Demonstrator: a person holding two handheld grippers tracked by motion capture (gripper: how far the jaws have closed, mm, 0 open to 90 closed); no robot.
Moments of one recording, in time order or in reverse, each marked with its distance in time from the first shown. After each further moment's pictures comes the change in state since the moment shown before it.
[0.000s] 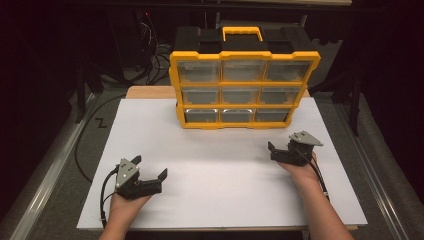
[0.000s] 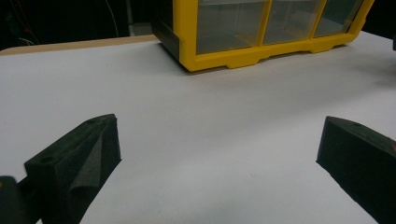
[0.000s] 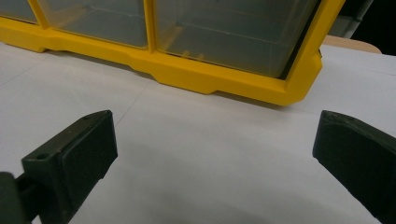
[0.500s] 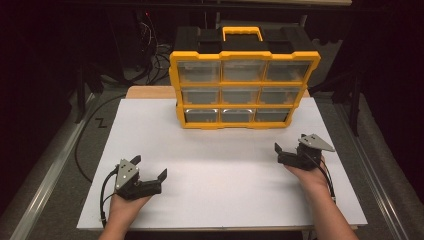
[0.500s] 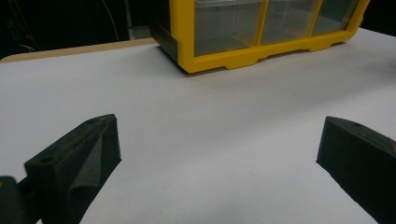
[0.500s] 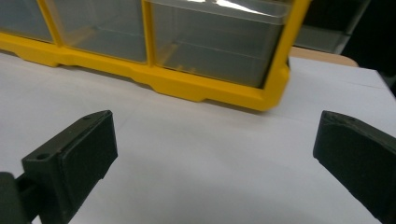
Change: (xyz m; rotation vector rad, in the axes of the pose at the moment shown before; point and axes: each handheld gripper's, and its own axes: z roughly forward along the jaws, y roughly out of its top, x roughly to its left) left arm -0.003 0.000 -0.002 -0.001 -0.004 0.037; right arm -0.008 -0.003 -0.029 -0.060 -0.011 -0.003
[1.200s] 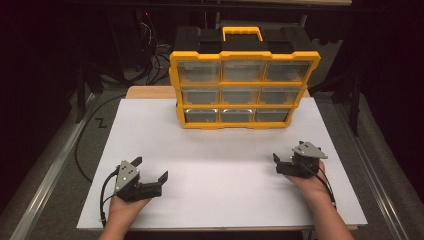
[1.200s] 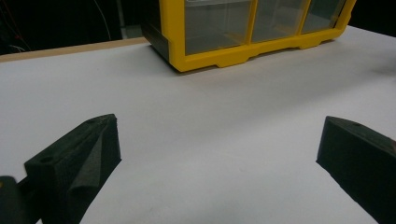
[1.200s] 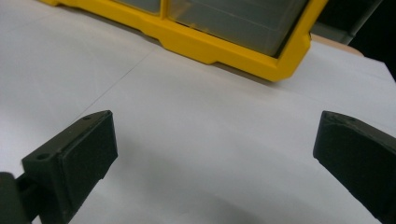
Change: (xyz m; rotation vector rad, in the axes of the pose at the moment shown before) left arm -0.003 -0.001 -0.002 0.001 -0.027 0.002; right arm 0.010 -0.018 -0.001 0.073 0.003 -0.155
